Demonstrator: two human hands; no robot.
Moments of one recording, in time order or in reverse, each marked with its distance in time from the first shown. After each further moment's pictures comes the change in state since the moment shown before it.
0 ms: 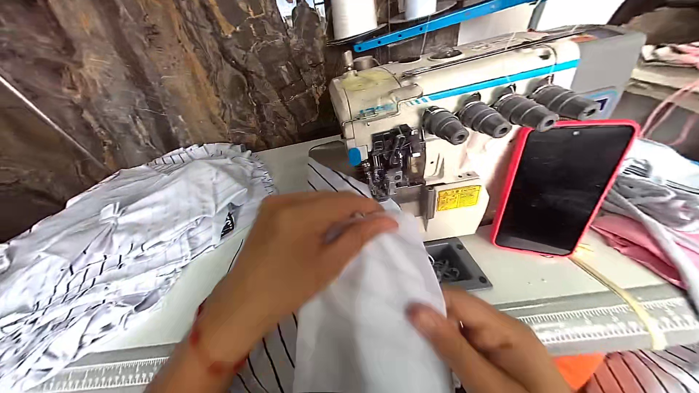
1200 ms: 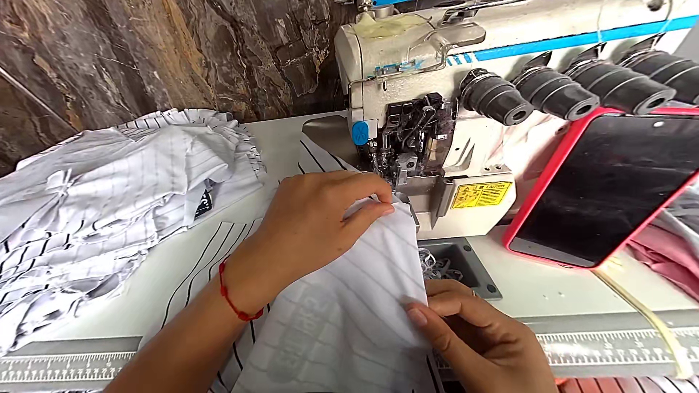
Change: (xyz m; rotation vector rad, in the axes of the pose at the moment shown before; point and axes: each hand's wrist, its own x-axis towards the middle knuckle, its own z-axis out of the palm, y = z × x) left_hand -0.002 -0.048 0.053 0.090 -0.151 -0.042; right_hand -0.006 0.053 -0.013 0.019 0.223 0.126
